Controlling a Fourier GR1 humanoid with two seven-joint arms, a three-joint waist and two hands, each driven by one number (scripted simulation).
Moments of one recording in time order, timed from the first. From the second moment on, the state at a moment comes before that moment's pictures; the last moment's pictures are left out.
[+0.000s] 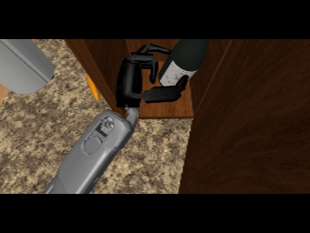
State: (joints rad) left arm -0.72 0.00 -0.33 -1.16 0.17 0.57 -0.19; right arm -0.55 -0.25 -0.07 -2.44 -0.16 -0.10 0.98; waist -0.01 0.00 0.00
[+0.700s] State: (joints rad) left arm -0.72 0.00 -0.36 -0.95 0.29 0.57 -0.38; right arm -0.57 -0.24 -0.08 -2.42 -0.18 -0.08 0.96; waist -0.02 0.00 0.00
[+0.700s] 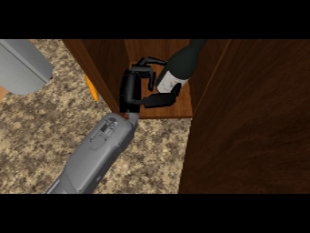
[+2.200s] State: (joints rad) left arm -0.96 0.00 -0.23 -0.32 0.57 0.46 -0.74; right arm -0.59 -0.22 -0.07 -2.41 -0.20 -0.08 0.96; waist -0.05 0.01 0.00
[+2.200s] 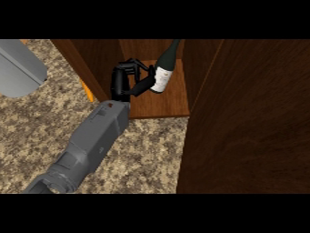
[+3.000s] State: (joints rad) left arm -1.13 0.02 -0.19 -0.09 0.52 0.58 -0.73; right arm -0.62 -0.21 -0.04 -2.40 -0.21 -0.08 0.95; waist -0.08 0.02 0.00
